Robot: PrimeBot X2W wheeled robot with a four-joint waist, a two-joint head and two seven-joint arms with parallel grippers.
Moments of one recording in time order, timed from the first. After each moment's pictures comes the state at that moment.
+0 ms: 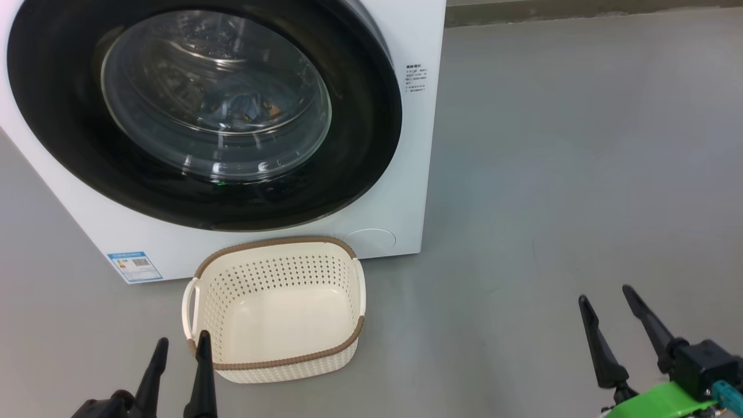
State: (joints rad) left arm 0.06 0.04 -0.05 0.12 -0.40 -0.13 -0.26; right arm 0.01 -0.18 -0.02 0.09 0.17 0.14 -0.26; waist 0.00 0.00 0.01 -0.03
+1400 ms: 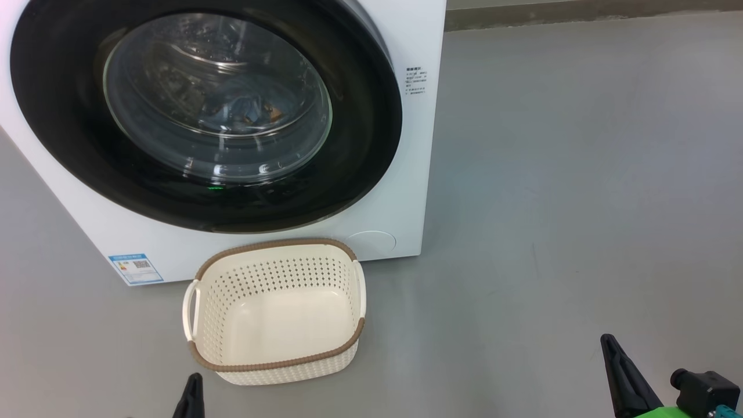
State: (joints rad) left arm 0.10 0.02 -0.06 0.21 -0.54 -0.13 -0.22; right arm 0.06 -0.10 -0.08 0.22 0.31 0.14 -0.21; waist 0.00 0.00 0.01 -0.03
